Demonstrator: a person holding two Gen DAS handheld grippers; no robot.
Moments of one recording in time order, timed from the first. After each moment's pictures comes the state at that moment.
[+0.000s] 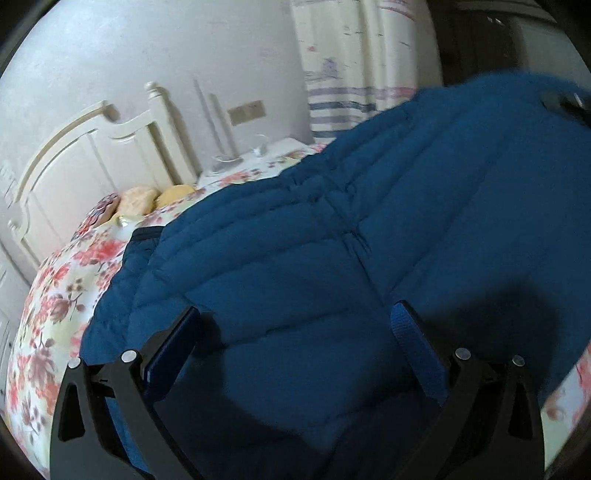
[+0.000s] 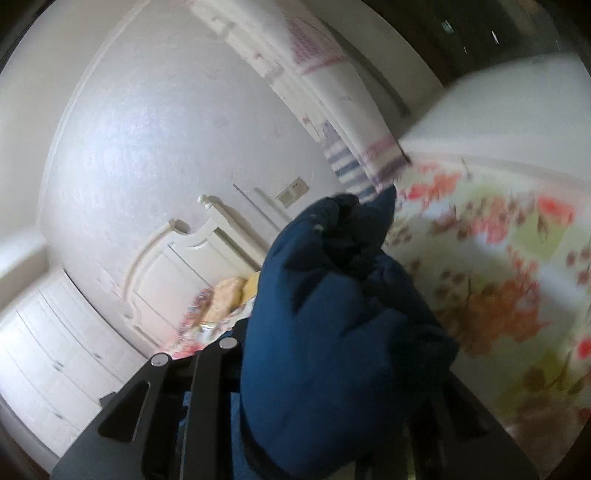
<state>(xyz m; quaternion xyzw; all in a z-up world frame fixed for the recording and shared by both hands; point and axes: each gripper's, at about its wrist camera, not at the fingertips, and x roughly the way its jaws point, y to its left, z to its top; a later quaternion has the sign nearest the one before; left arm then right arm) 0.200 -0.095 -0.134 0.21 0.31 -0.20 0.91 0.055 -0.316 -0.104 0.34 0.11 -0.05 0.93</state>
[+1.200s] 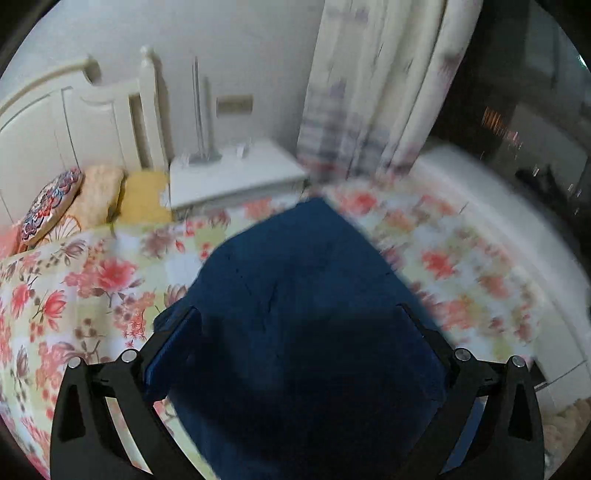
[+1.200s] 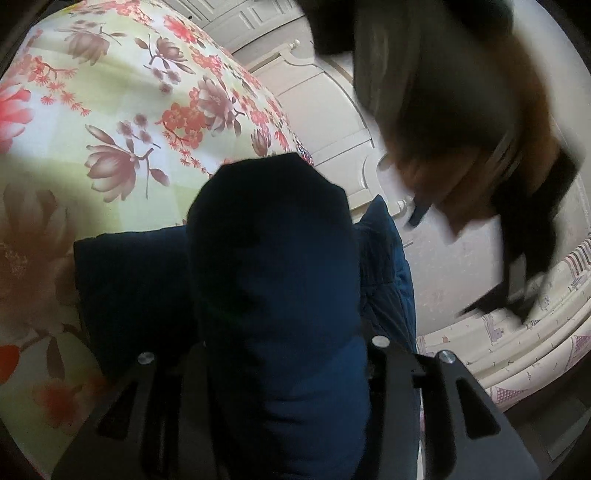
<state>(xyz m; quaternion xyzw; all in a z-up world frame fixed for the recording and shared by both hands) 0.336 0.014 -0.025 0.11 0.39 -0.29 0.87 0.149 0.118 -0.195 -0.53 0.16 0.01 0.84</state>
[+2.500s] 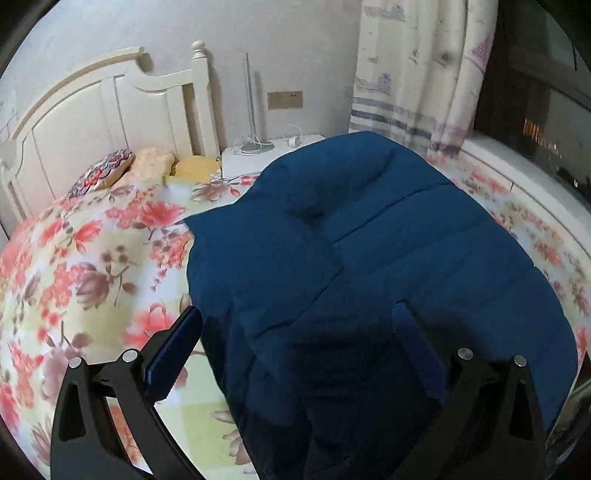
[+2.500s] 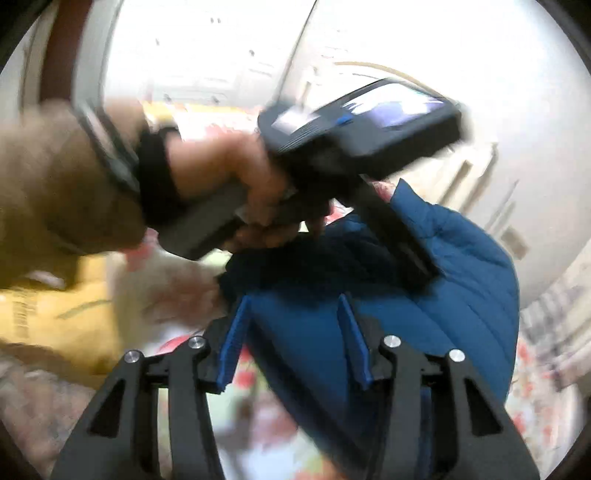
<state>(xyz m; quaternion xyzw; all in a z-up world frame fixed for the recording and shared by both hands) 0.283 0.083 -0.105 0.09 0.34 -0.22 0.91 0.105 0.041 -0.108 -0.24 0.26 0.27 0.89</state>
